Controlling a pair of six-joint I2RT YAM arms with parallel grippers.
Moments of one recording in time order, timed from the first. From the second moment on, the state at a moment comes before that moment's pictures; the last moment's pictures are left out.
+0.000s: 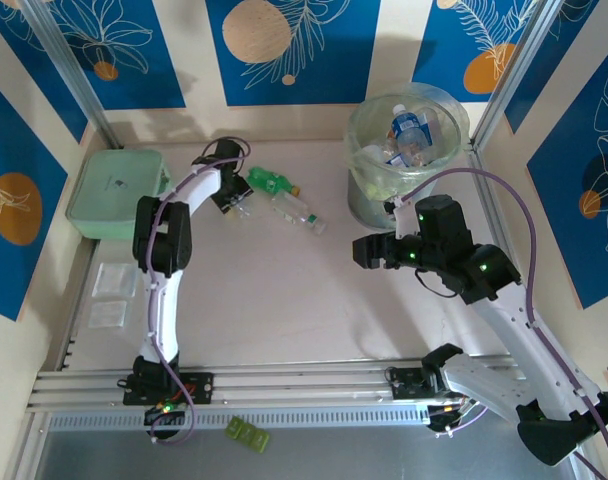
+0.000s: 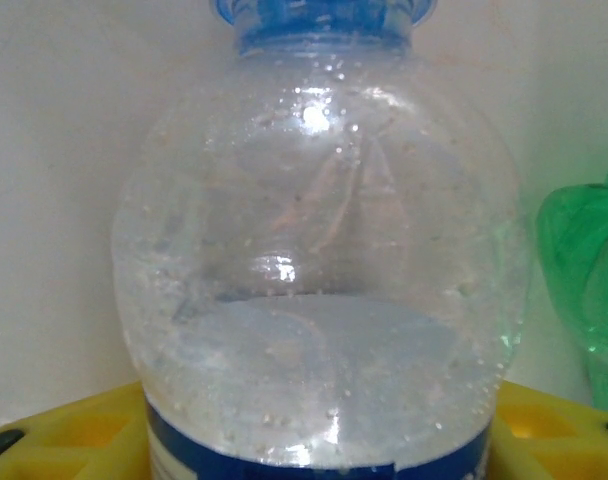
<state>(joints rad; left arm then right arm) -0.23 2.30 1.87 -0.75 0.00 -0.85 0.48 0.91 1.11 -0.90 -0.27 0.33</state>
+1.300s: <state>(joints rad) -0.69 1.23 1.16 -0.09 0.83 -0.42 0.44 0.83 1.17 -0.45 -0.67 0.61</state>
